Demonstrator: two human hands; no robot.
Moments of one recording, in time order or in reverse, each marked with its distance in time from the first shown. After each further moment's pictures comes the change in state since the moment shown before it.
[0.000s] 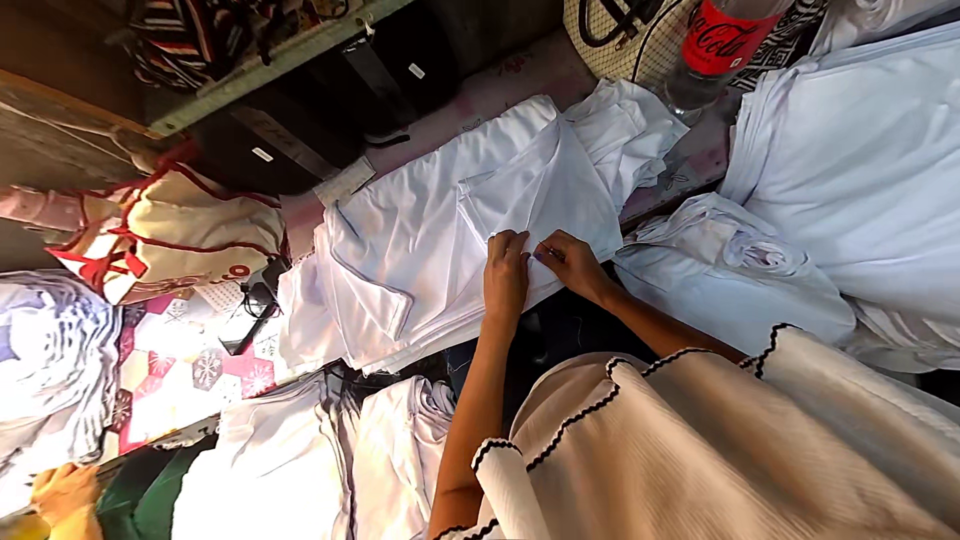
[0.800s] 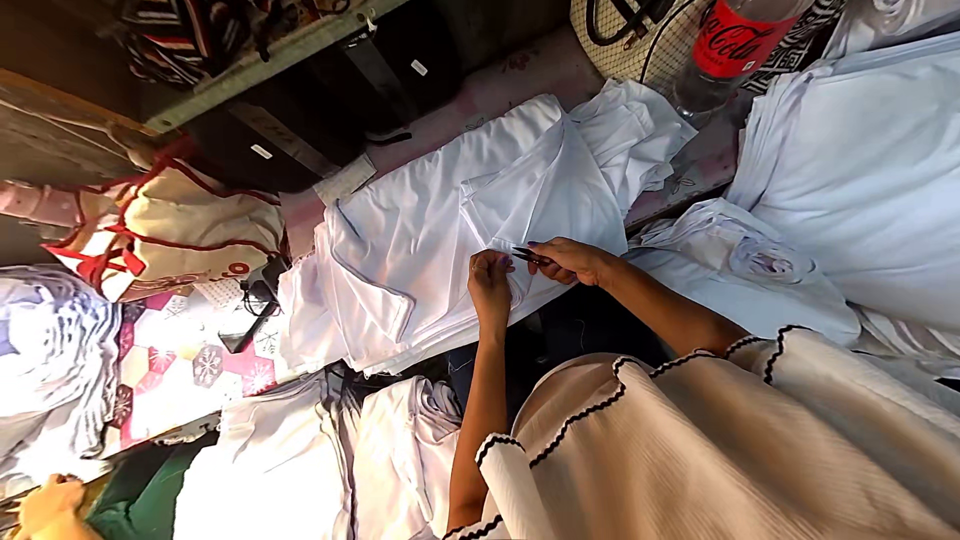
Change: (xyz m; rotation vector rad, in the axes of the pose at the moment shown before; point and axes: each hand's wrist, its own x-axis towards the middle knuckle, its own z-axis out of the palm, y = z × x) left_hand -0.017 -0.020 0.002 -0.549 0.207 -0.503; right_hand 0.041 -0.012 -0.014 0.577 -0.557 0.677
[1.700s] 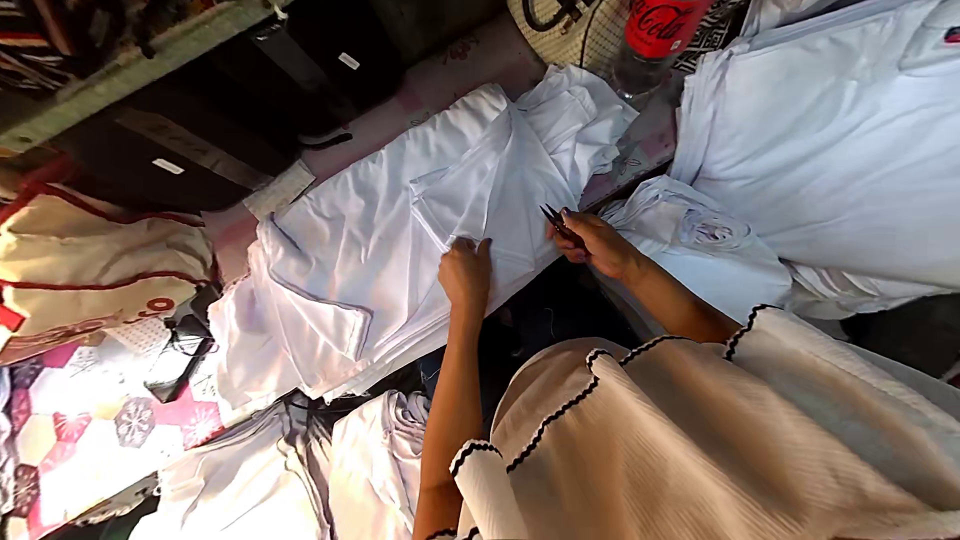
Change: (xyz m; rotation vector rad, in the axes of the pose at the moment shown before) left_hand 0.016 0.050 0.022 0.717 -0.293 -0.188; right_hand -0.073 0.048 -0.046 0.103 0.223 -0.497
